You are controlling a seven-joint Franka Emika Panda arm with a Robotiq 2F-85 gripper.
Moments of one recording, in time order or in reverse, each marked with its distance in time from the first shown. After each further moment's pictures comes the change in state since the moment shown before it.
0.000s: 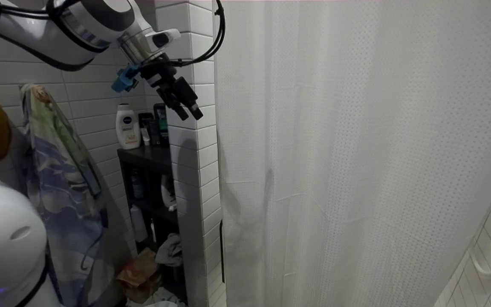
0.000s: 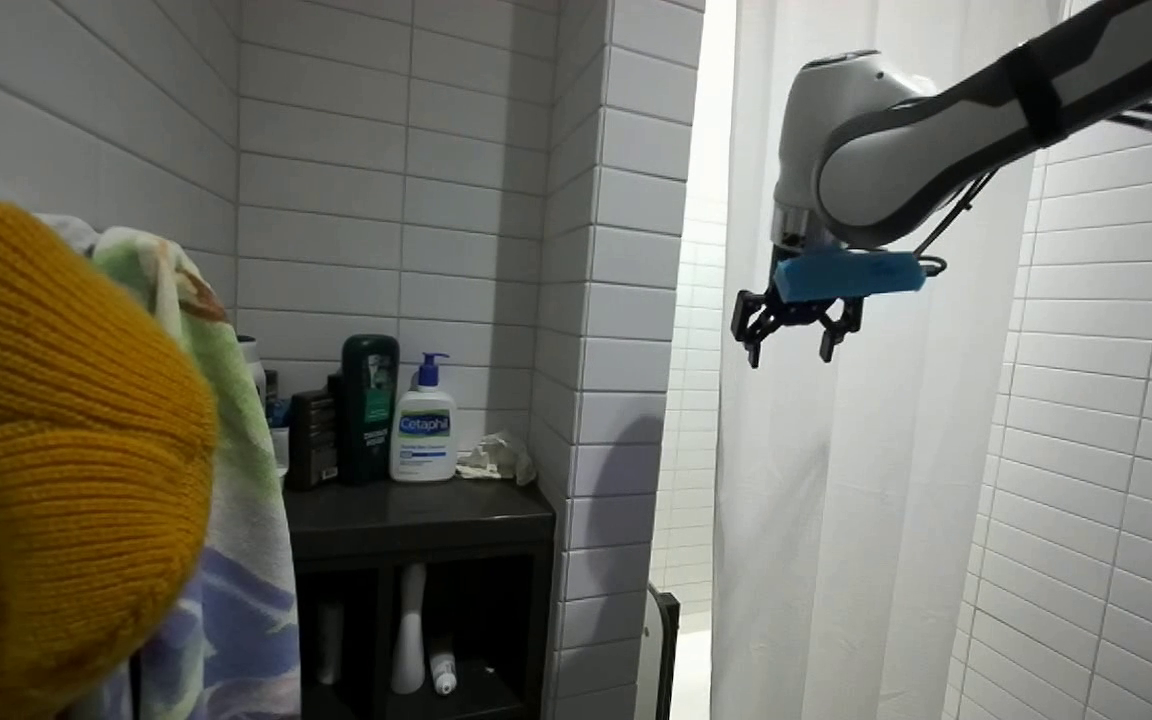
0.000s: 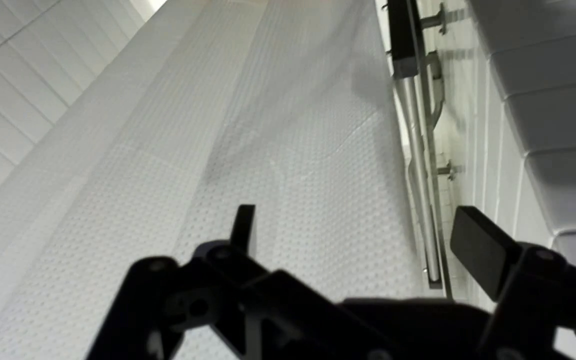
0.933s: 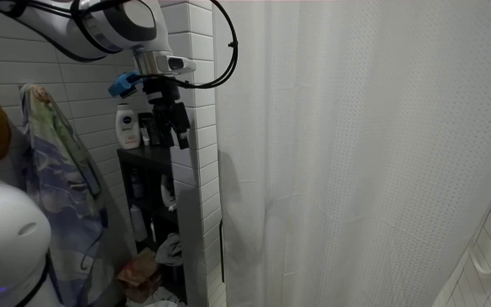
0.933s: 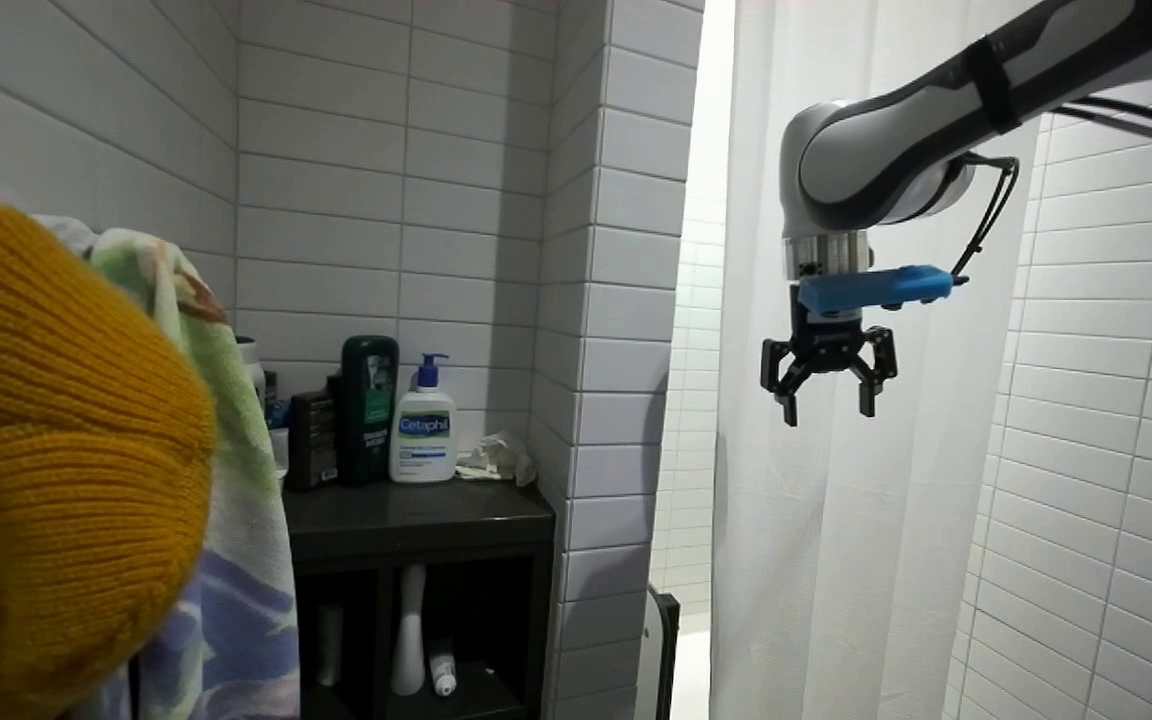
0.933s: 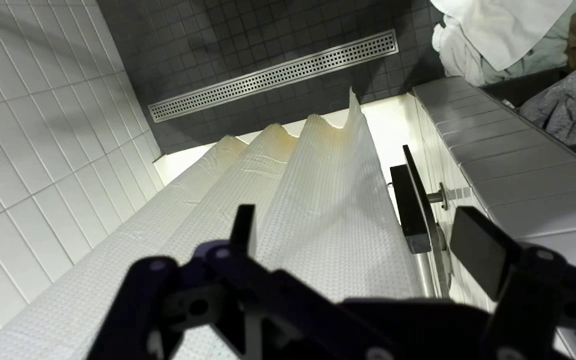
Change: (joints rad) arm 0.044 0.093 -0.091 0.041 0.210 -0.312 -0.175
